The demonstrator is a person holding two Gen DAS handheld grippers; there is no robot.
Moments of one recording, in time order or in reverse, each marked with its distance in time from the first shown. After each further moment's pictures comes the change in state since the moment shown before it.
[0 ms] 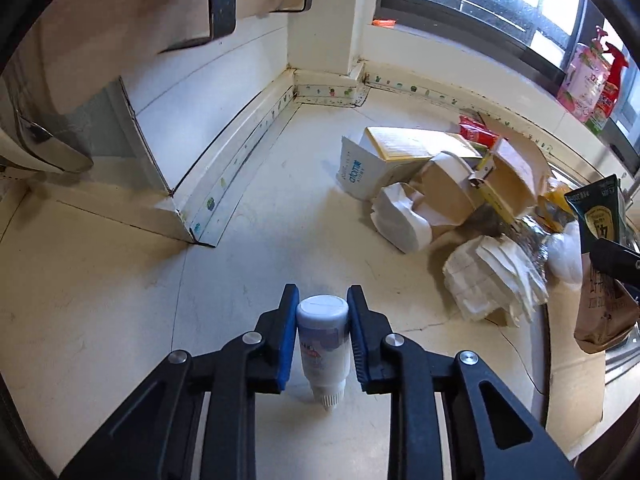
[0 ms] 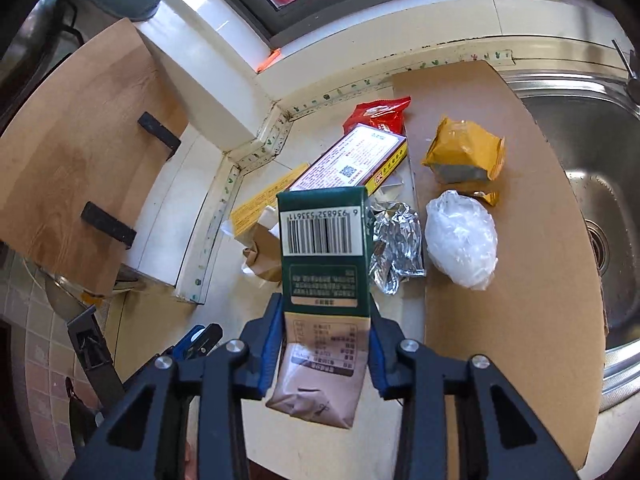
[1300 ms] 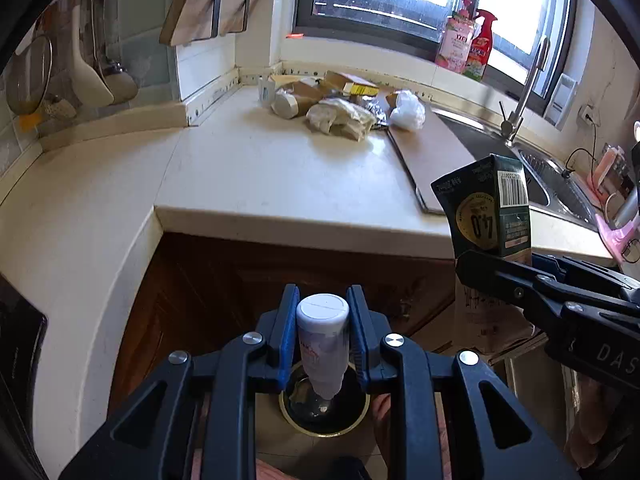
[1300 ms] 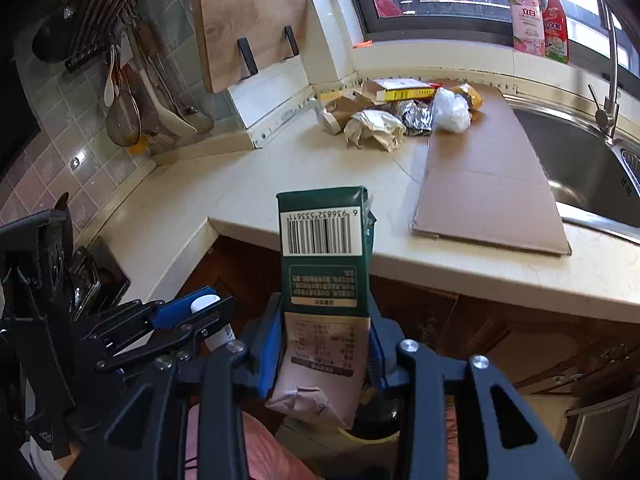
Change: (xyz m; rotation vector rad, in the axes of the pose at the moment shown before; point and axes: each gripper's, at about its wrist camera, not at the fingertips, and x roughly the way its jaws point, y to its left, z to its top) left arm -0.155 -0.031 -0.249 0.111 -0.095 -0.153; right arm -0.096 0.008 -0.259 -0.379 -0.083 -0.039
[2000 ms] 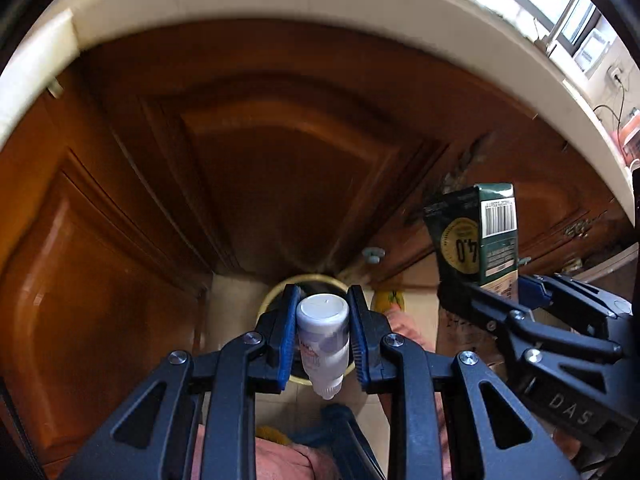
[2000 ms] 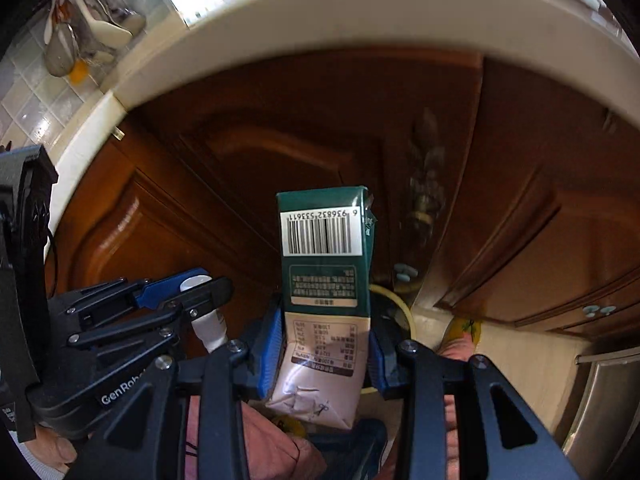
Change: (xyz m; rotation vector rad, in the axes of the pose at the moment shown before) left arm 0.142 0.007 -0.097 -0.054 0.299 -0.049; right arm 0.125 -0.052 -0.107 0.070 0.255 -0.040
